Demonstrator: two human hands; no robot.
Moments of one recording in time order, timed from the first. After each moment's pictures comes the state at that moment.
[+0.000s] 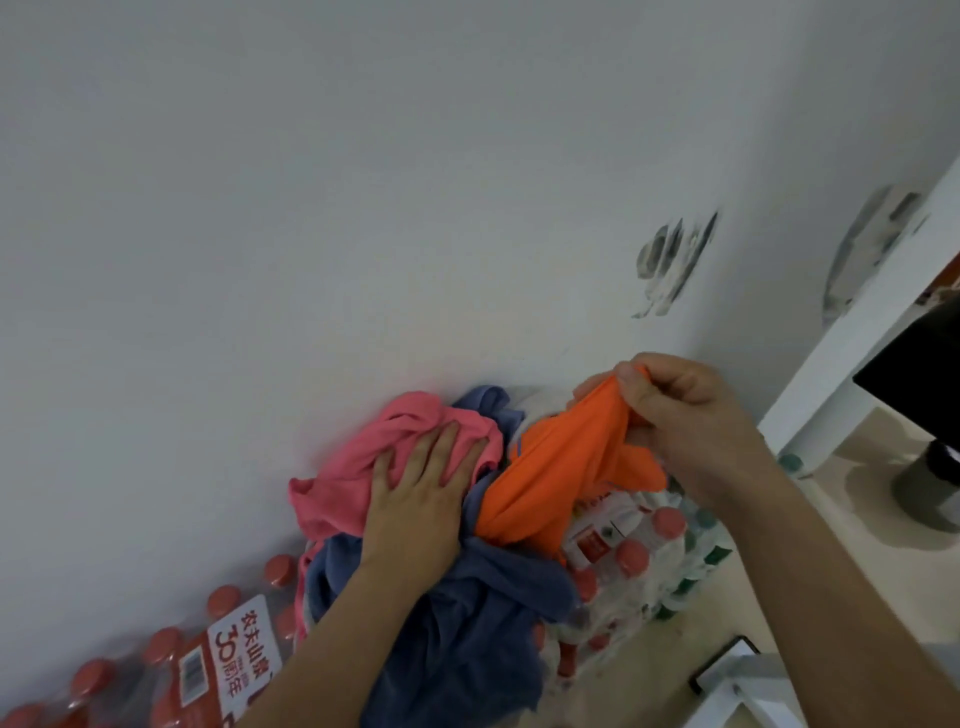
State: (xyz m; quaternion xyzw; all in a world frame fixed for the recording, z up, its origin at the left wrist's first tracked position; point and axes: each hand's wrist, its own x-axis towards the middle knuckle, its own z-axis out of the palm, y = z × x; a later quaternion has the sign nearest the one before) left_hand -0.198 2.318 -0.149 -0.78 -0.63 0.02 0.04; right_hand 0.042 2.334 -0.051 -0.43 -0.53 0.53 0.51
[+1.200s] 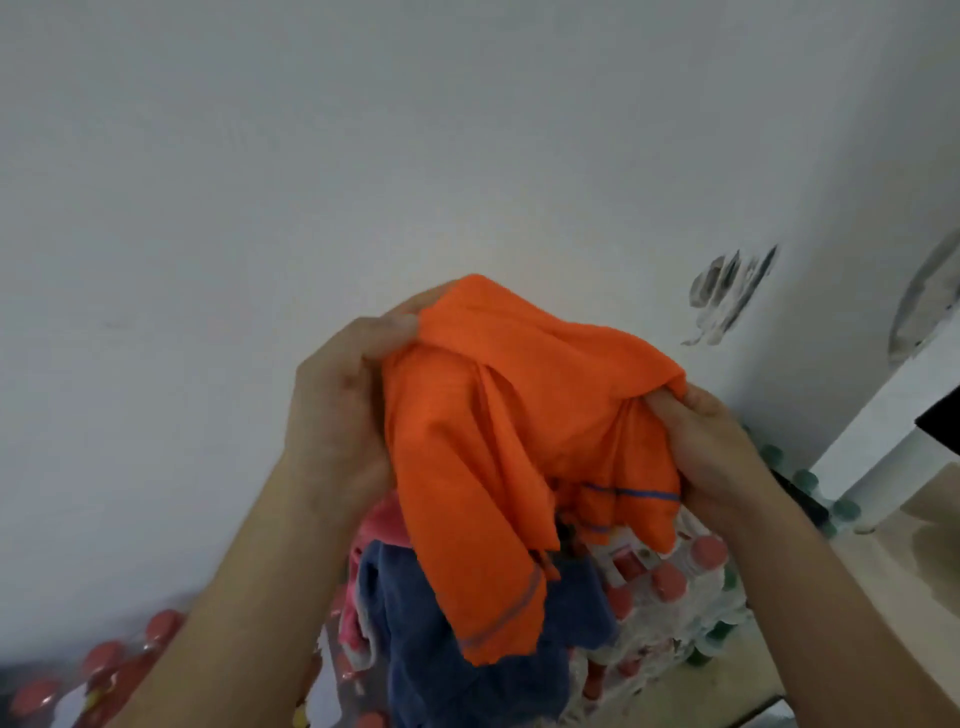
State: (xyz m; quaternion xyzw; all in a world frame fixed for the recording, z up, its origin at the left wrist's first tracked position) left_hand -0.196 2.286 0.049 -0.42 -0.32 -0.61 -0.59; right_hand 0.018 2.346 -0.059 -0.49 -0.40 0.58 0.52
